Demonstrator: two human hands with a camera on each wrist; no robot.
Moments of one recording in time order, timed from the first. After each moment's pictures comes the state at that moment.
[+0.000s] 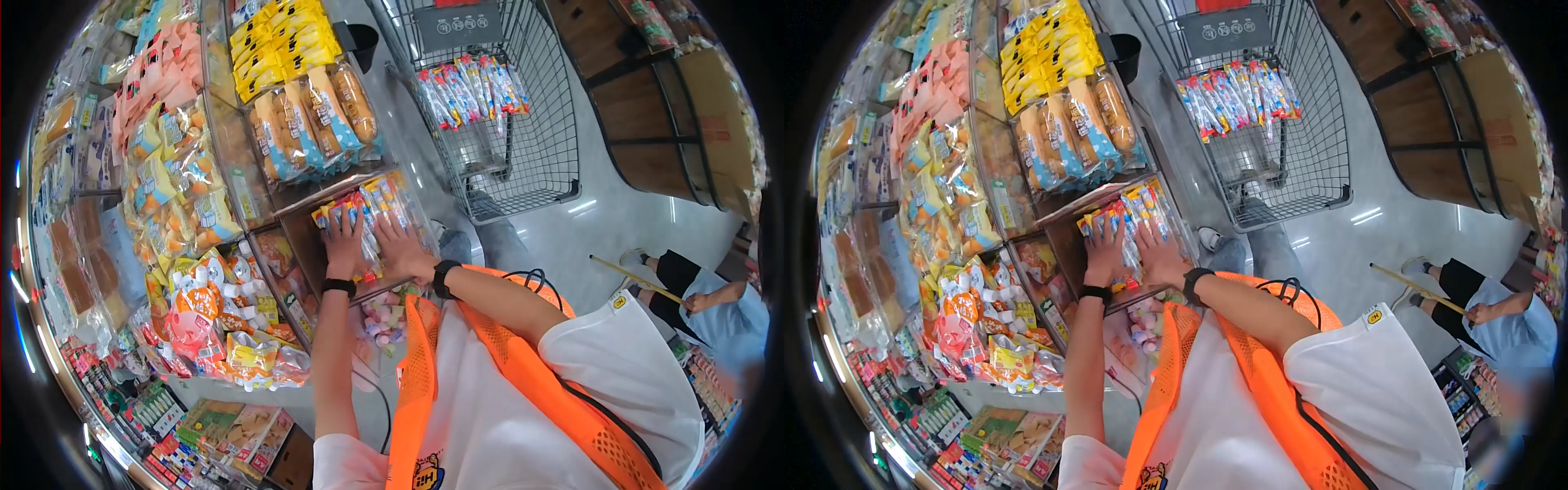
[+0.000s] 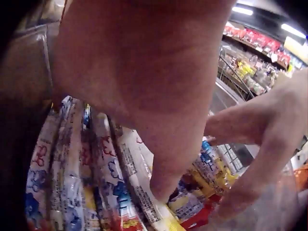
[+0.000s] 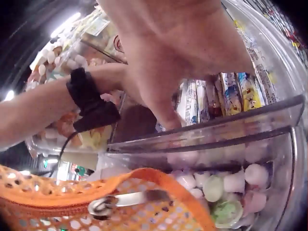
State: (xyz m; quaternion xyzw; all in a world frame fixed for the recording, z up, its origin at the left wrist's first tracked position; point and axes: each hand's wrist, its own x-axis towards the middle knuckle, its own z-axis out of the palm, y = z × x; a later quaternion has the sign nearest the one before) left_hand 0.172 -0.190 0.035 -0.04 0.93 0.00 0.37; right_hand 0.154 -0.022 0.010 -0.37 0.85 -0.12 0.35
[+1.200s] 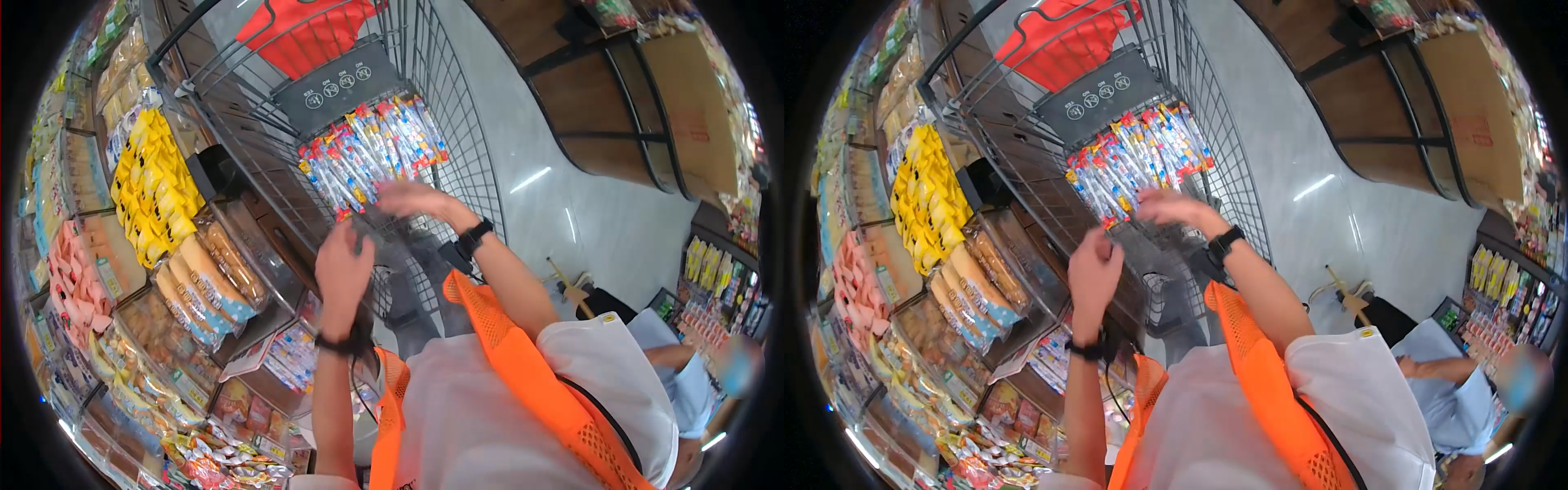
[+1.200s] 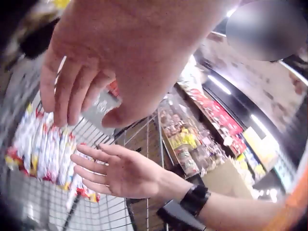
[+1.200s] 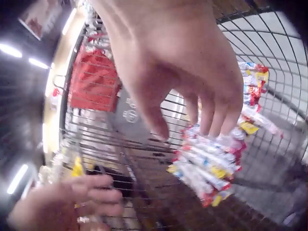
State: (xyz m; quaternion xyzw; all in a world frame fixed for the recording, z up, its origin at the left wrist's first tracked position) left_hand -0.130 0.036 0.054 -0.14 0.92 0.35 0.13; right_hand -0.219 0.240 -0.073 0.05 0.57 -0.64 0.51
